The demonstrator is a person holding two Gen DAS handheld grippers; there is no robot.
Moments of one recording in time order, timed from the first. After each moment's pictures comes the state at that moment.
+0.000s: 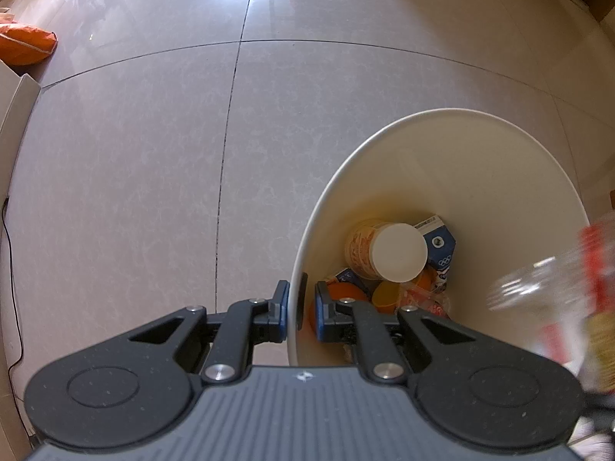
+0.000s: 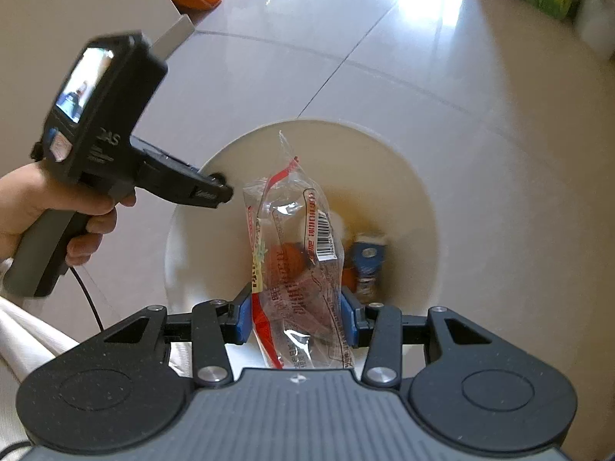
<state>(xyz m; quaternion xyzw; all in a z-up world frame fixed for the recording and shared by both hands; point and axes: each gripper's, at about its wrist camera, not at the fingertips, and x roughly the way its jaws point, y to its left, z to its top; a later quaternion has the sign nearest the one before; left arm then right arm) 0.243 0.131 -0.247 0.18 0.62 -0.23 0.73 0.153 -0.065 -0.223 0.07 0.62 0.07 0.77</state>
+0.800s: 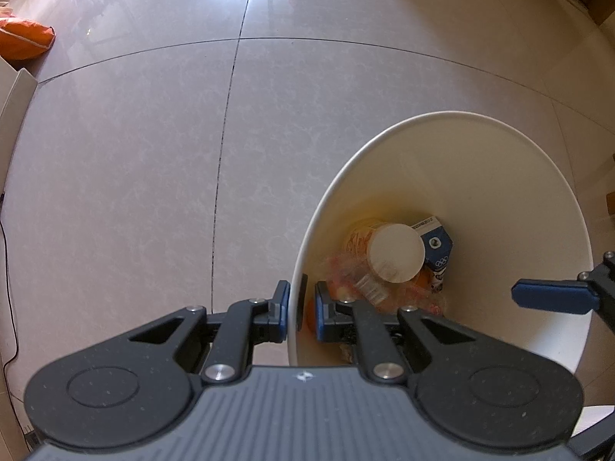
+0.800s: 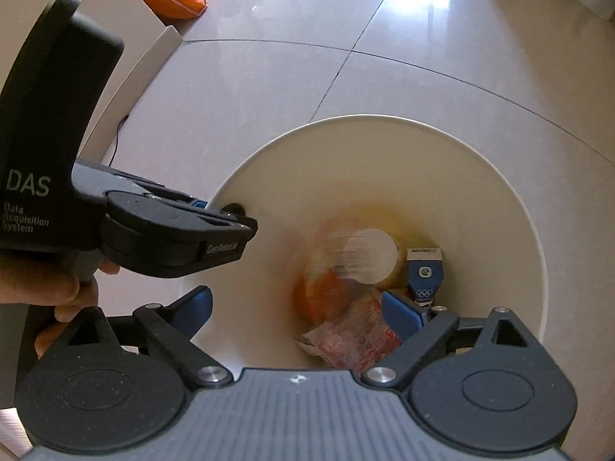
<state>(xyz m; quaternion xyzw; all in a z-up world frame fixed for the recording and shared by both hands) 0.247 0.135 -0.246 0.17 0.63 -0.23 0.72 0.186 -0.032 -0.283 0.13 0.62 0.05 0.78</state>
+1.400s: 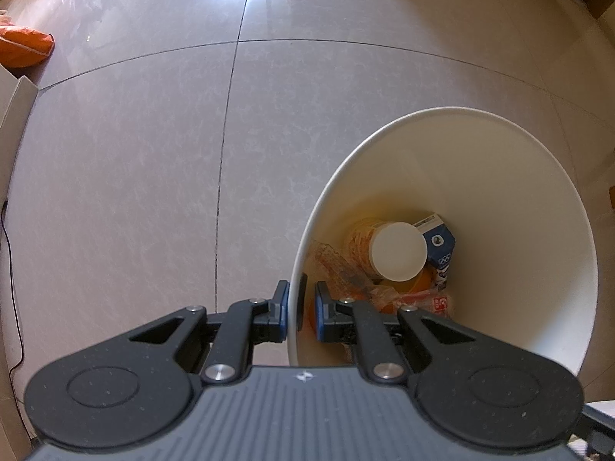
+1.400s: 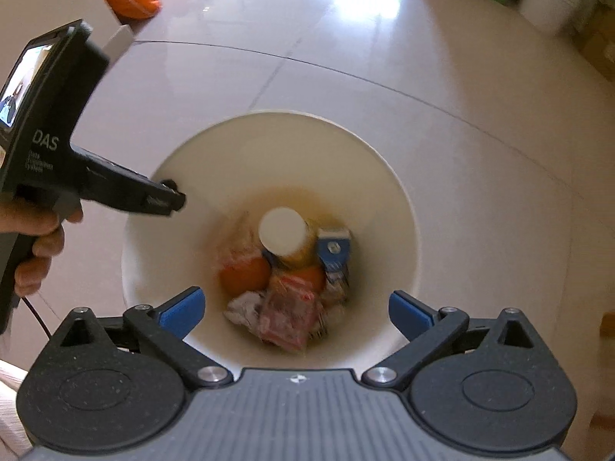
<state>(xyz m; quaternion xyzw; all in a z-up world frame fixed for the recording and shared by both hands) 0.242 0.131 -0.247 0.18 0.62 -0.23 0.73 0.142 -0.054 -0.239 0.06 0.62 -0.04 0.78</state>
